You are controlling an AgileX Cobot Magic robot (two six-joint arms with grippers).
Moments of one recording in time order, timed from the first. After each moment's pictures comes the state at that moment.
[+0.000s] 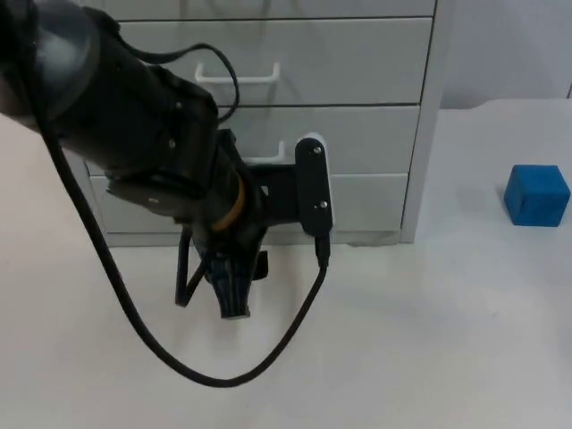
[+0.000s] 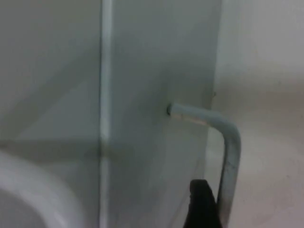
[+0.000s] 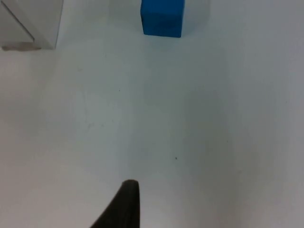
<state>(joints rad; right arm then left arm) 0.05 0.94 -0.64 0.03 0.69 -0.04 -0.63 2.04 -1.03 1.17 0.25 -0.25</state>
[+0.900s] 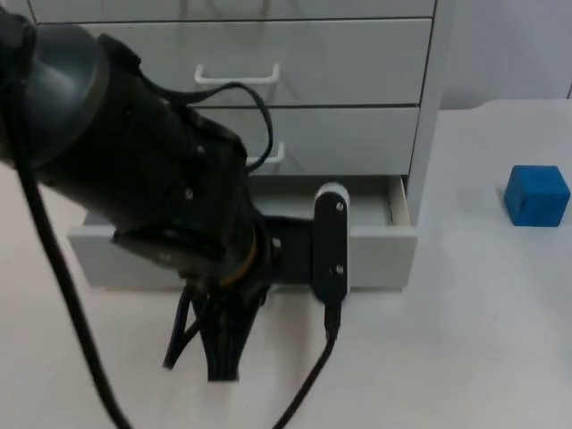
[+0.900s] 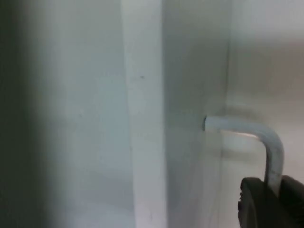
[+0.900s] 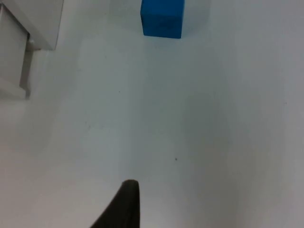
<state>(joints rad) 0.05 0.94 -0.64 0.03 0.69 -0.04 -0.80 1.97 -0.87 1.06 0.38 -0.20</state>
